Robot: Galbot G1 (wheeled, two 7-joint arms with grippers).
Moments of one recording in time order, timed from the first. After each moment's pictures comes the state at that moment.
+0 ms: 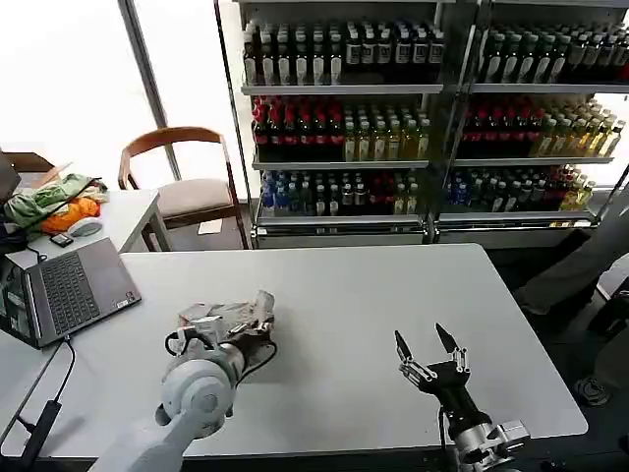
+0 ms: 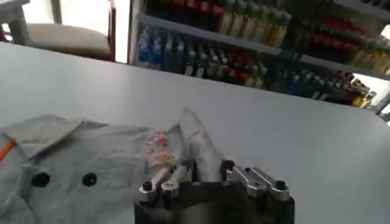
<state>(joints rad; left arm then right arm) 0.91 -1.04 -0.01 -1.94 -1.14 0.57 -0.68 -1.54 1.11 0.42 2.11 0.50 0.03 0.04</state>
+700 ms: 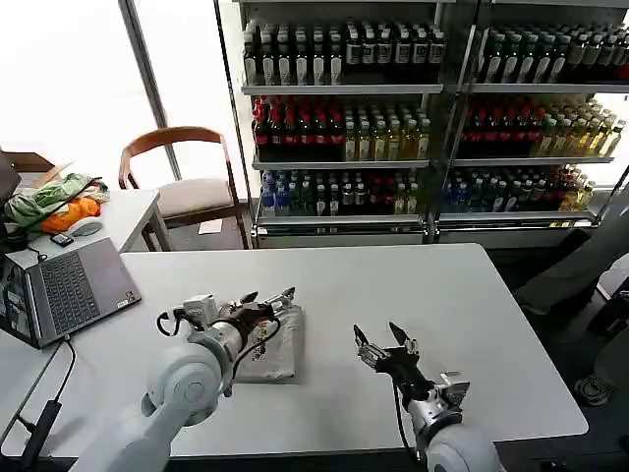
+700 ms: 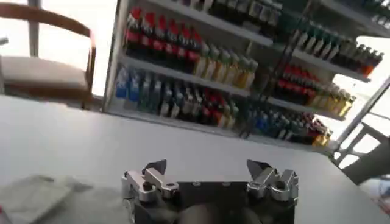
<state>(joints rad) 0.90 -1.02 -0.13 -2.04 -1.12 0.55 -0.57 -1.22 1.13 0.17 2.01 0.73 -0.28 0.21</state>
